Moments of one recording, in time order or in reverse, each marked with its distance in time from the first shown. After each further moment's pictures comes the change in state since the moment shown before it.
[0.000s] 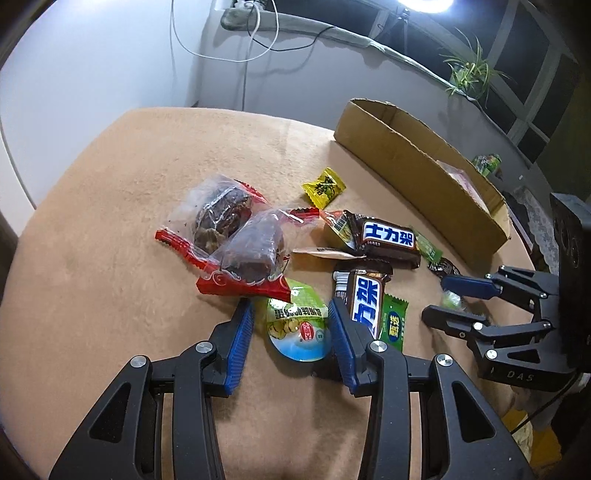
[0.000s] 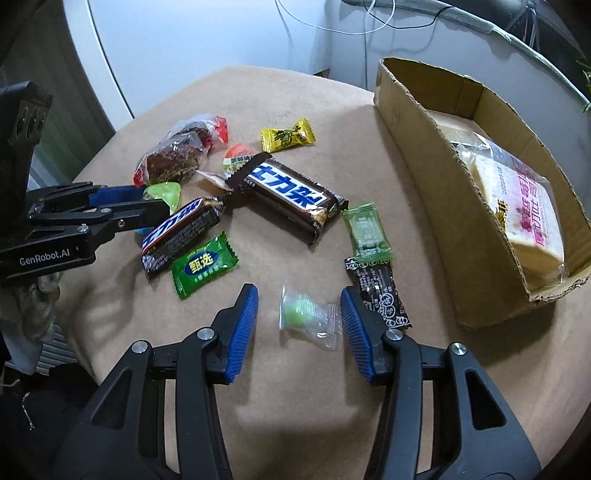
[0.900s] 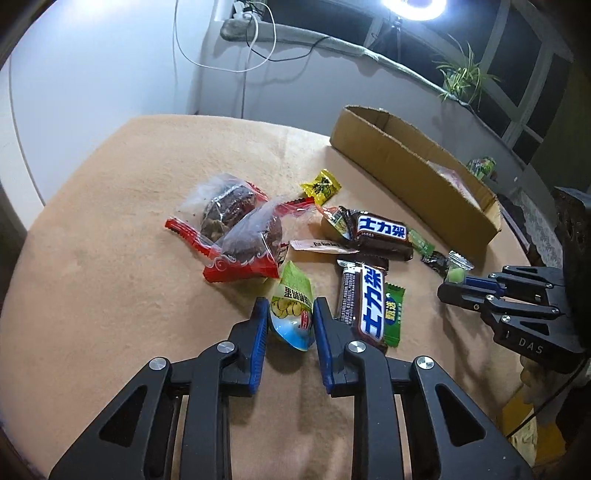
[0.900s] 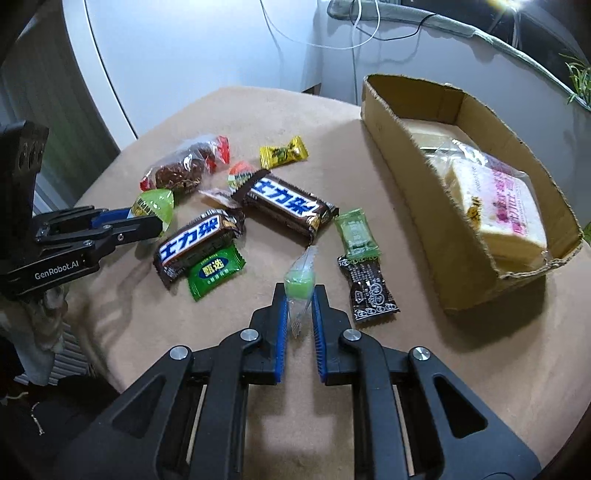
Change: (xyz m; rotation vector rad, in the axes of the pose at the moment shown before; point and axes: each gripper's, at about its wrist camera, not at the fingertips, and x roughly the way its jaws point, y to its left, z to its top) left arm -0.014 0.002 -0.013 0.004 -0.050 -0.010; right arm -0.027 -0.004 -0.005 0.055 -0.068 0.006
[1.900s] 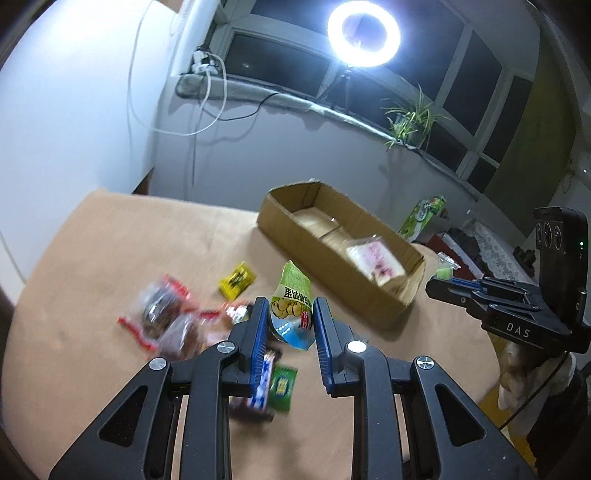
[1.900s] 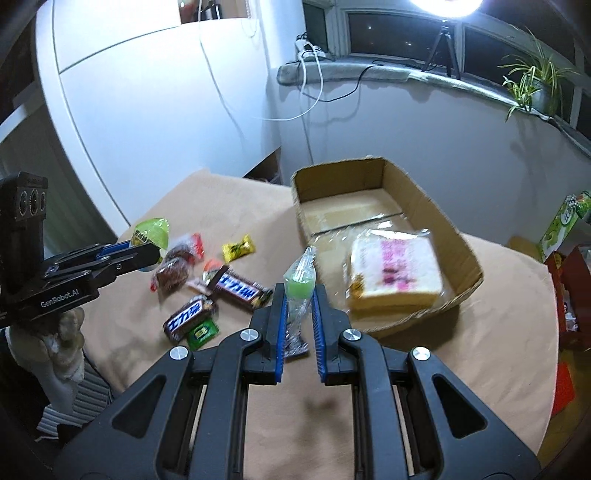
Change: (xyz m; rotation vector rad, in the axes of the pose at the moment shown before) left arm -0.045 -0.055 0.060 0.035 -0.157 -0.158; right arm -0.105 -0.053 0.035 0.124 -0.184 -0.064
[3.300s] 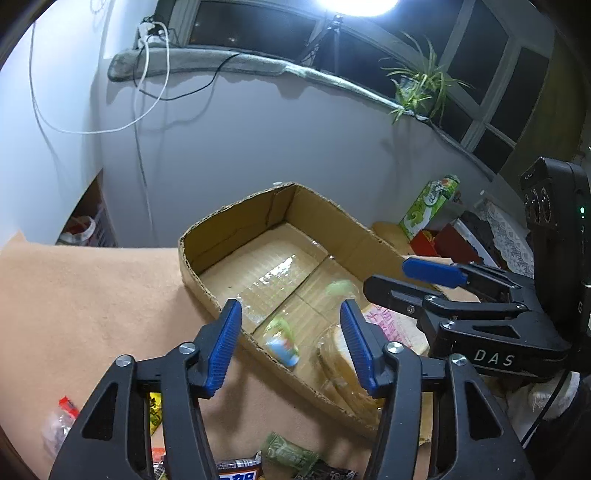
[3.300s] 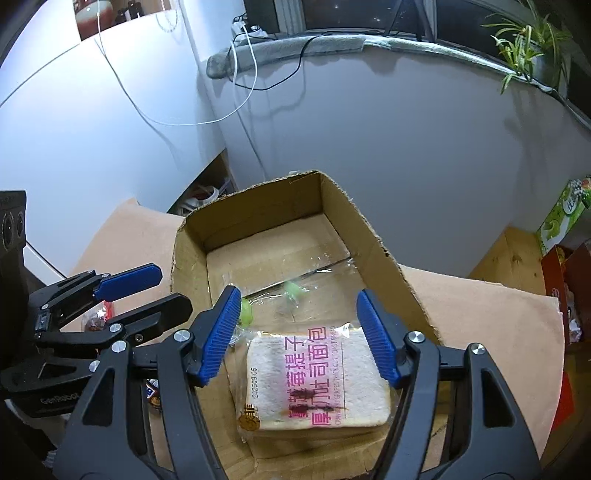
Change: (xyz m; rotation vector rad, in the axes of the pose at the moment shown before) left arm 0.151 -0.046 0.079 0.059 0.132 -0.005; right arm 0.106 -0.098 0.077 0.124 0.073 -0.059
